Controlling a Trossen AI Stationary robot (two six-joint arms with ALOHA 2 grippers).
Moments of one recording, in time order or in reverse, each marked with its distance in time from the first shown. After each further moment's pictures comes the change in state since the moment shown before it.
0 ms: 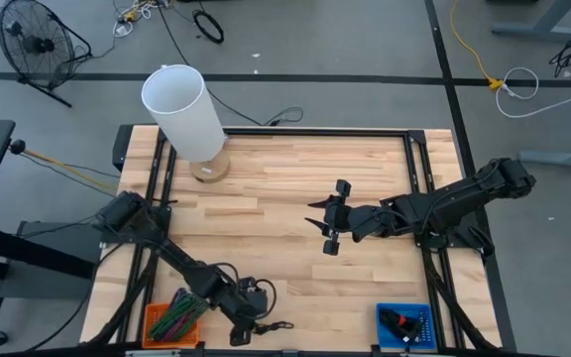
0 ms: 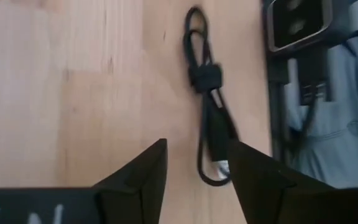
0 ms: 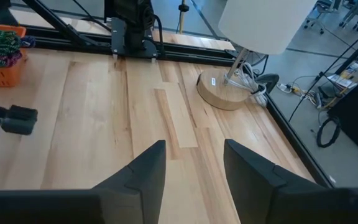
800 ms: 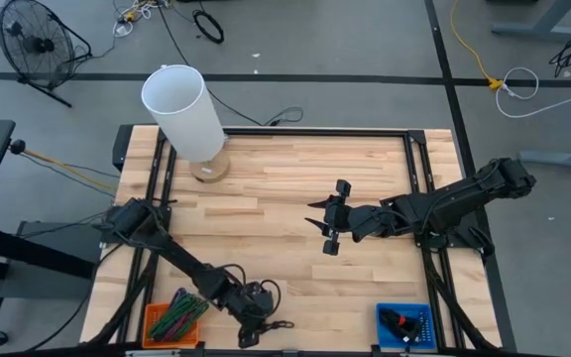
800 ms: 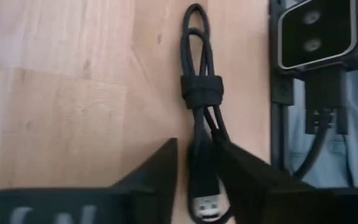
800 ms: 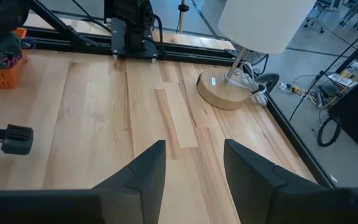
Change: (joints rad) left arm 0.012 0.118 0.003 0.132 0.067 -0.101; right arm 0.000 0.000 0.000 -0.001 -0.001 0.008
